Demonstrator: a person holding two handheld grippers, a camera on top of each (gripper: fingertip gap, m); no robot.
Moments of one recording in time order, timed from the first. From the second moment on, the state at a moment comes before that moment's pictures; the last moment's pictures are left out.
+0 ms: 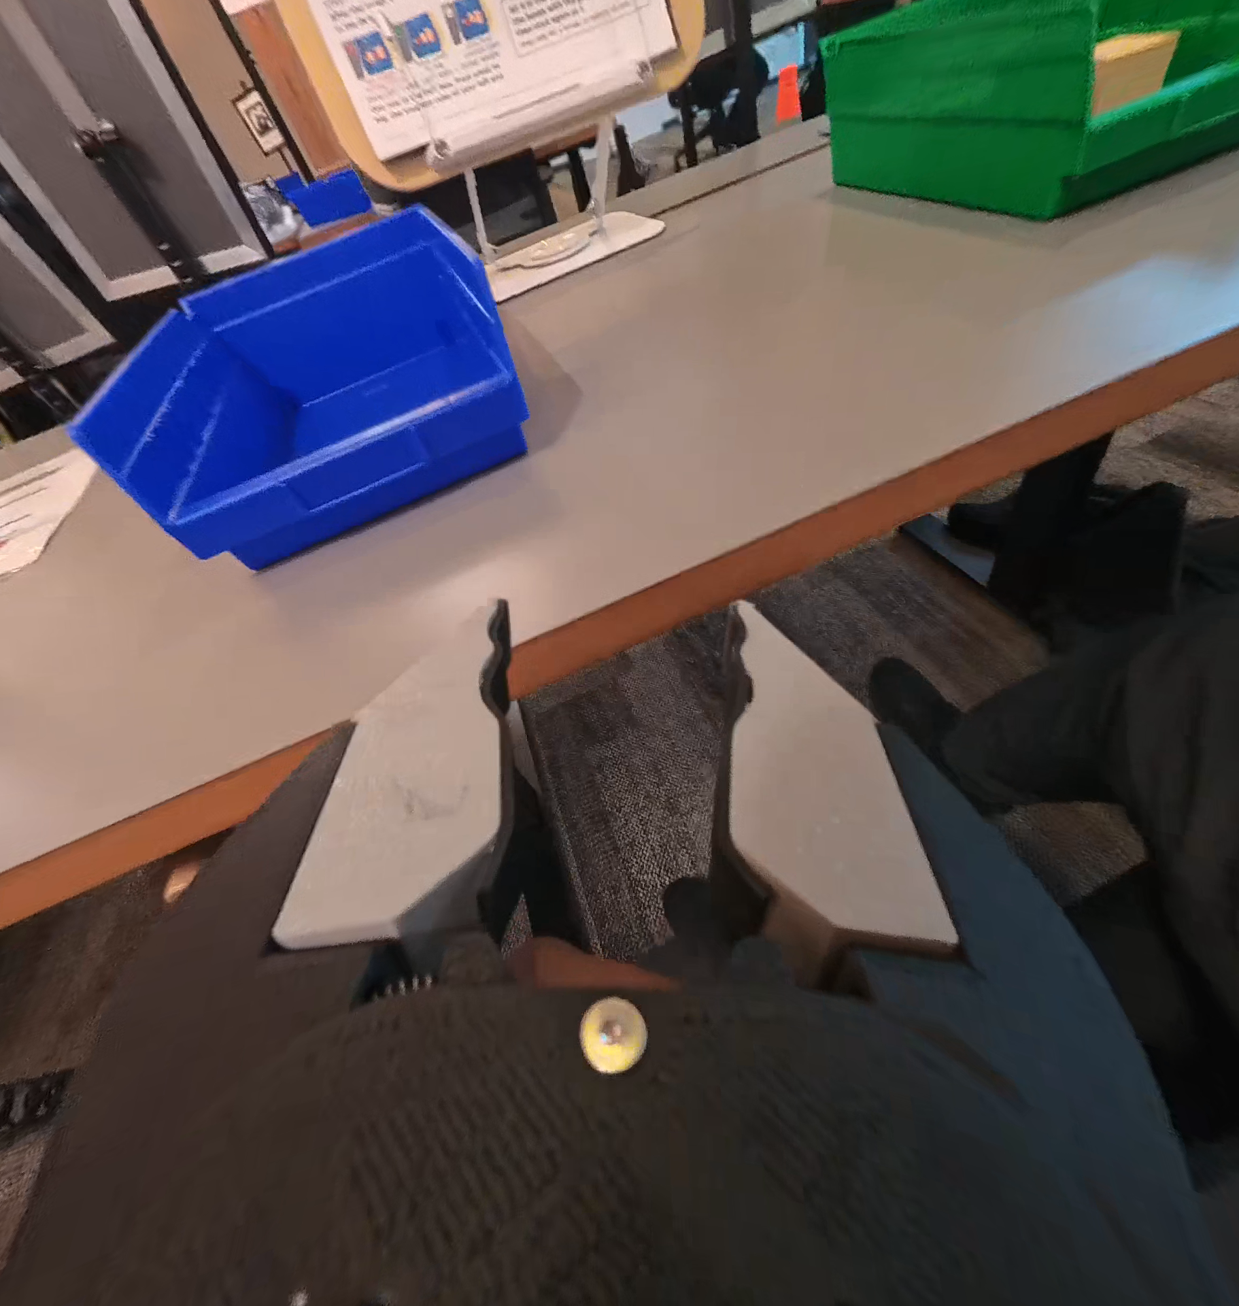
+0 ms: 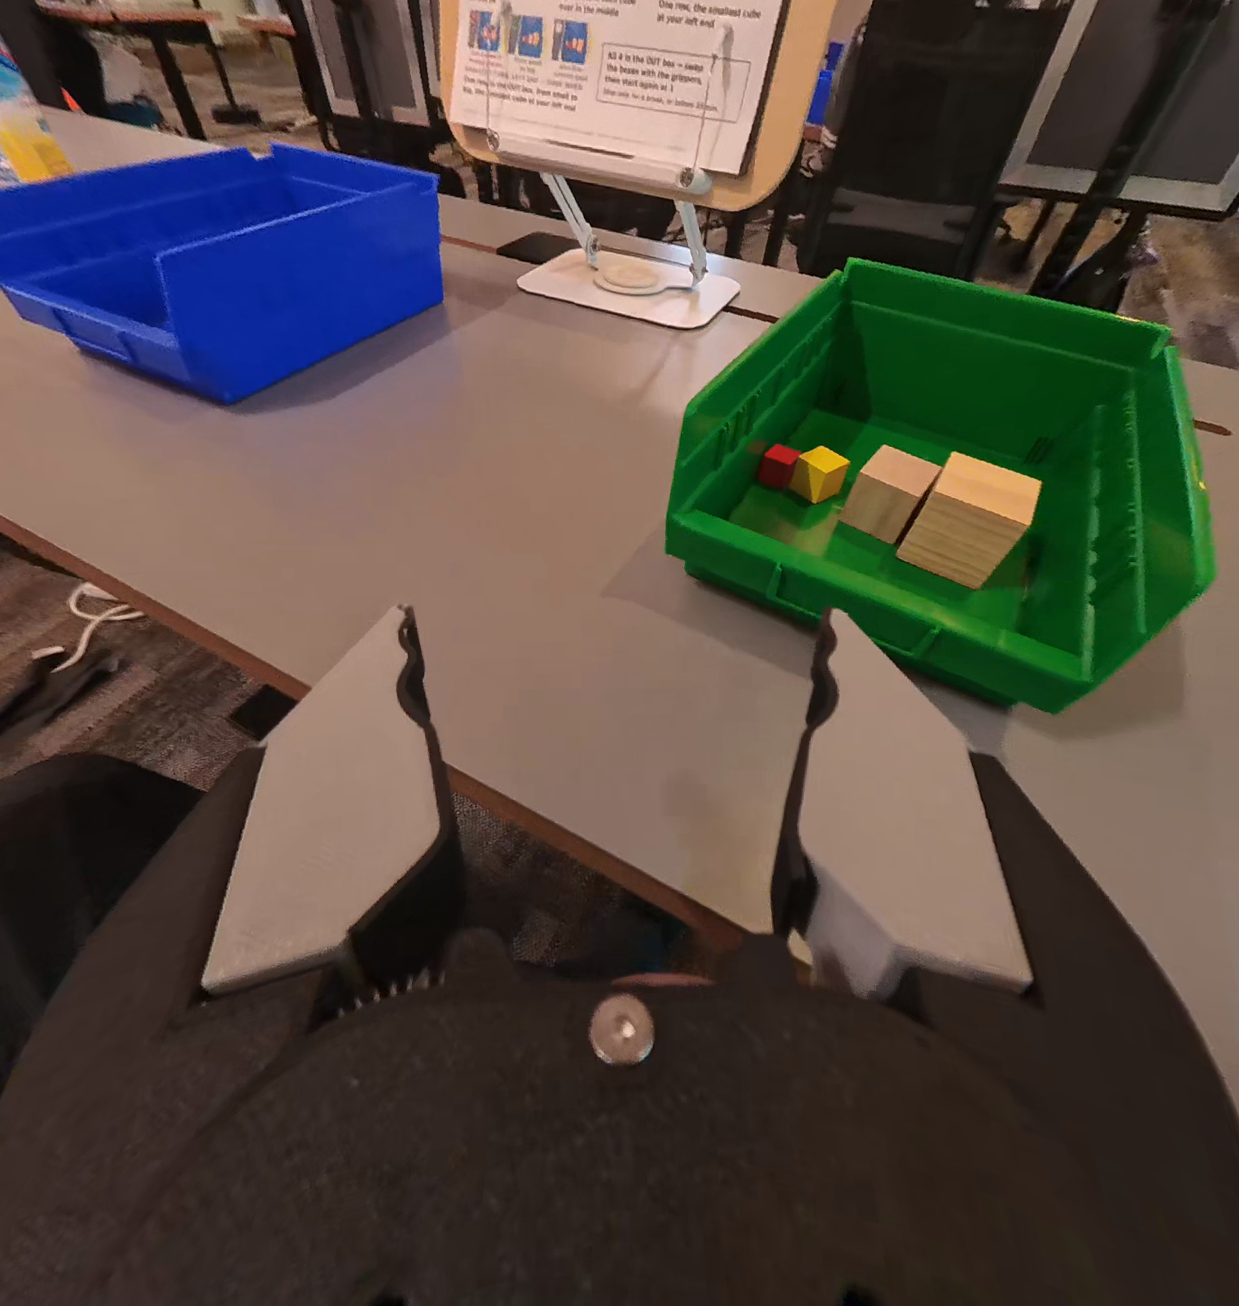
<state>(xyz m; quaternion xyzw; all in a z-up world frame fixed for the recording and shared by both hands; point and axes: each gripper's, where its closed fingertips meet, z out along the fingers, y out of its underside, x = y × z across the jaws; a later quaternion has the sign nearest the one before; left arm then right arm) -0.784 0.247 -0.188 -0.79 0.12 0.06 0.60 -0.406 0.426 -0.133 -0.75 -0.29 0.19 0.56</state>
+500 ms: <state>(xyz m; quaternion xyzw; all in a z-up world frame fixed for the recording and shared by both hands) -0.814 0.425 -0.154 -0.81 0.05 0.07 0.58 -0.456 0.521 -0.158 -0.79 -0.27 0.10 0.54</state>
